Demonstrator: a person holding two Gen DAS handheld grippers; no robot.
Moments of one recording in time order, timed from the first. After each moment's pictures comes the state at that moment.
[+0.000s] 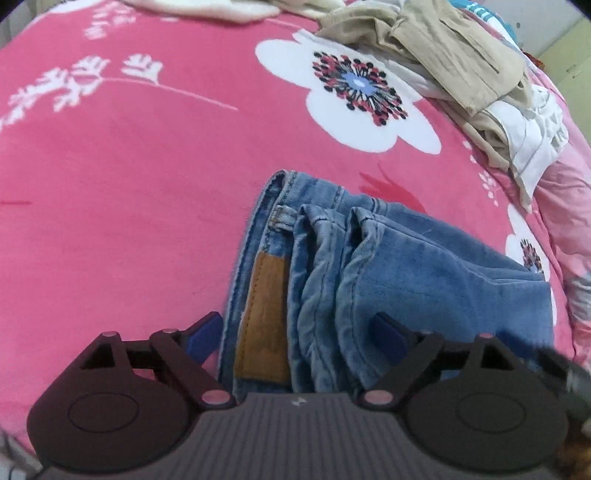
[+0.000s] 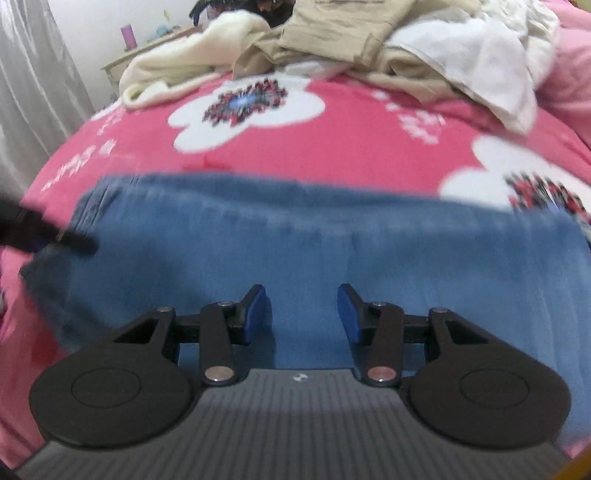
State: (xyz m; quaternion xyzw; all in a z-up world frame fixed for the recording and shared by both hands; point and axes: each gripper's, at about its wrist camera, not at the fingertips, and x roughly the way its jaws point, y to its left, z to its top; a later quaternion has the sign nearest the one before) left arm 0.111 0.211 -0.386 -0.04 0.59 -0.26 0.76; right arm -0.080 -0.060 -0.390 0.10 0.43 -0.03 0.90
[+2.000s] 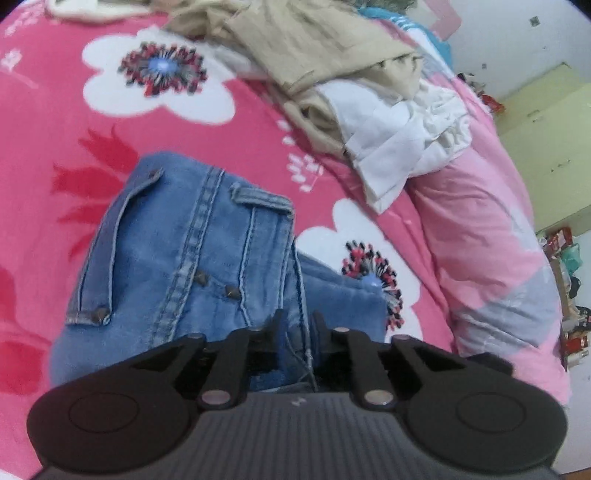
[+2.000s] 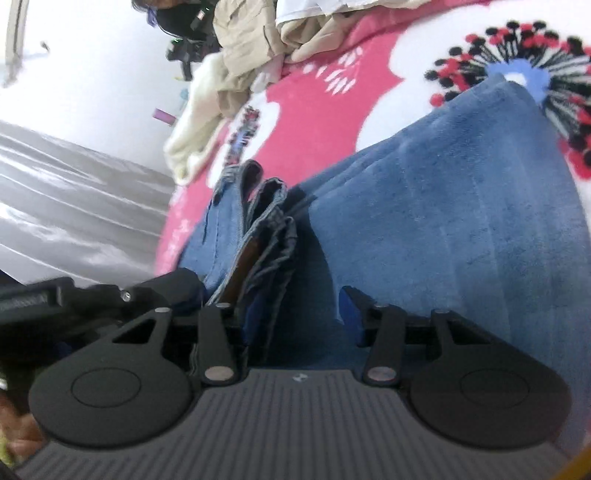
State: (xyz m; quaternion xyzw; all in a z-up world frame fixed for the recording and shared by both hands) left arm -0.008 0.011 -0.308 -0.16 0.55 -0.27 0.77; right arm -0.102 -0.230 -0.426 0.45 0.40 0.13 0.79
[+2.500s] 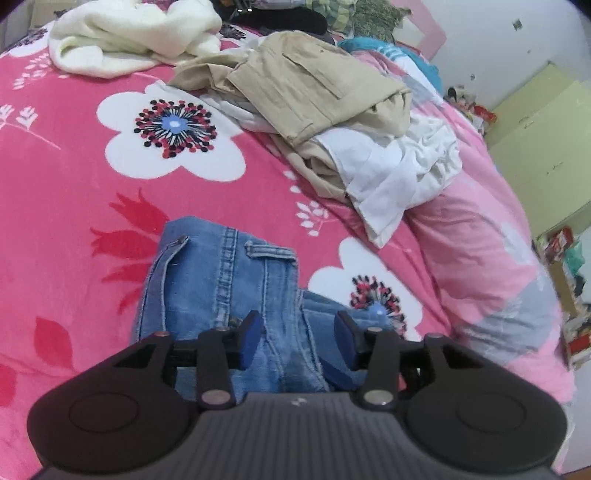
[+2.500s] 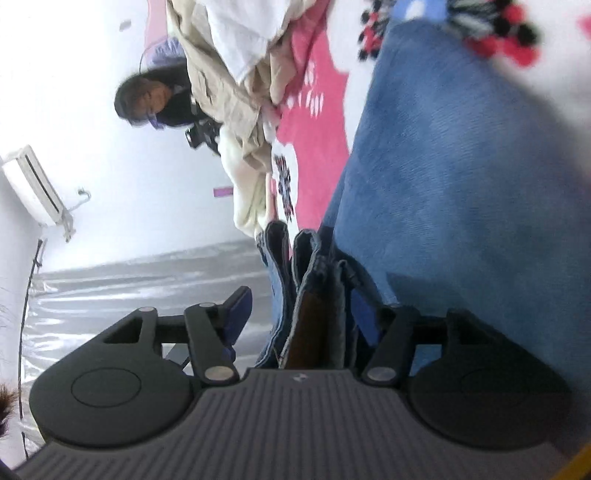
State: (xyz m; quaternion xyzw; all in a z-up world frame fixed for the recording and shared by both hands) left arm 0.003 0.032 -0.278 -0.11 0.53 -0.29 0.79; right arm -0.102 -0.253 -0.465 0.69 0.32 0.15 0.64
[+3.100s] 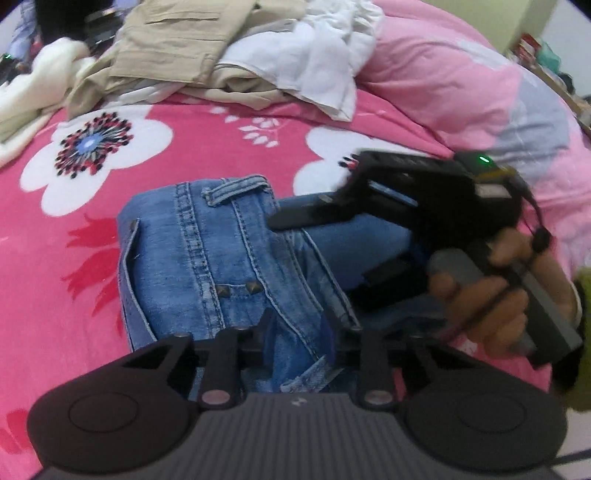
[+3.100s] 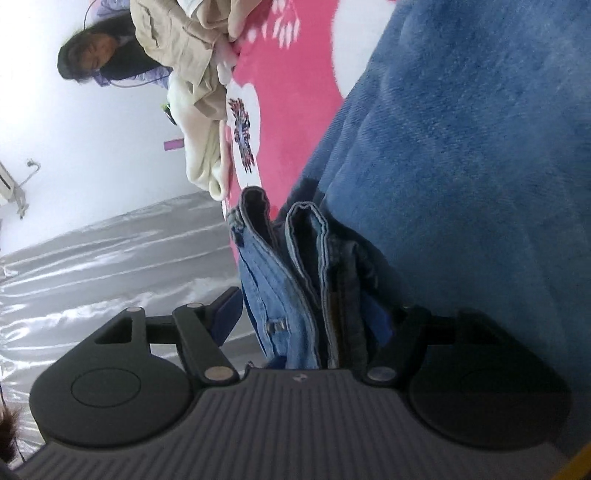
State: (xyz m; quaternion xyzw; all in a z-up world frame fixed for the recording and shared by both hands) left arm -0.038 -0.003 -0.316 0.15 0.50 -0.40 0.75; right arm -0.077 -0.232 -0.463 0.67 0.42 0.15 0.60
